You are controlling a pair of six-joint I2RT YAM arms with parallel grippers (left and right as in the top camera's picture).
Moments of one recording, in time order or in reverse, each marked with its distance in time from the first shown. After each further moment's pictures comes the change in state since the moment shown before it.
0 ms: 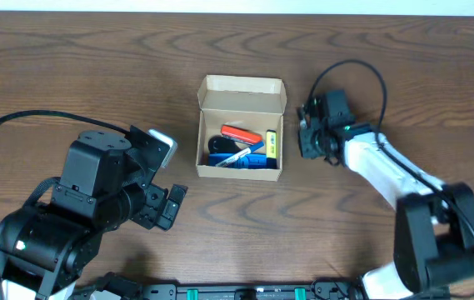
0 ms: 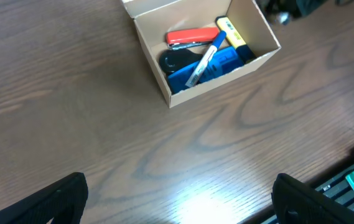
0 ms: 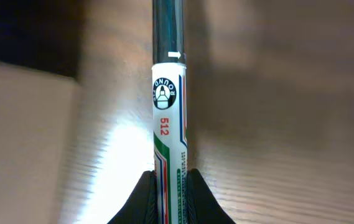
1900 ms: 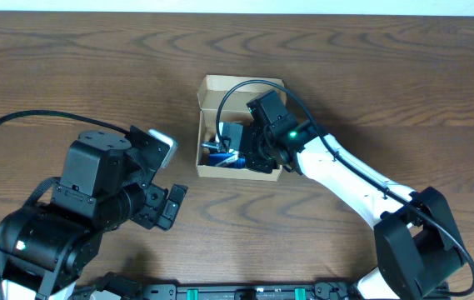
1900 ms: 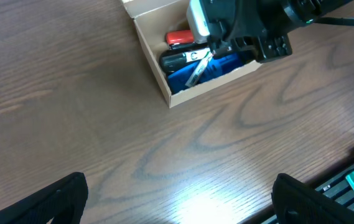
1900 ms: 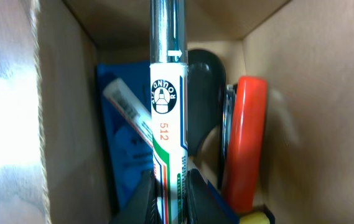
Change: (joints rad) left arm 0.000 0.000 0.000 0.000 0.000 0.000; right arm 0.343 0.031 0.162 -0.084 -0.223 -0.863
